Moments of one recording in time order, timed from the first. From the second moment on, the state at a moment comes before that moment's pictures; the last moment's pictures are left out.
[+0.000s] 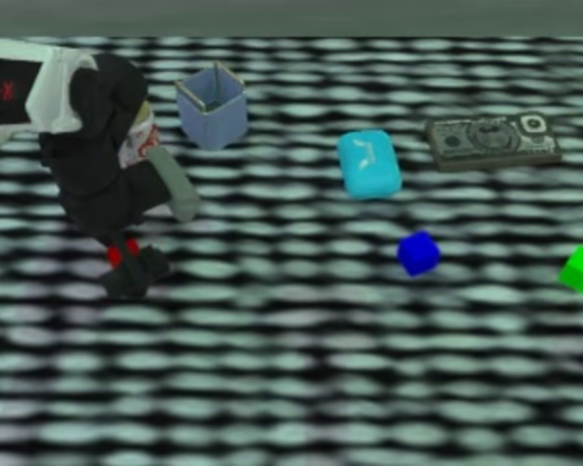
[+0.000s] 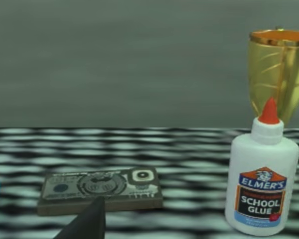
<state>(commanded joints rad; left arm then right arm) -0.26 2.16 1.39 -0.80 0.00 0.81 0.00 0.00 0.00 0.00 0.00 0.00</state>
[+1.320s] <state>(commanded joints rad) -0.24 2.02 1.54 -1.07 0.03 0.79 0.00 0.00 0.00 0.00 0.00 0.00</state>
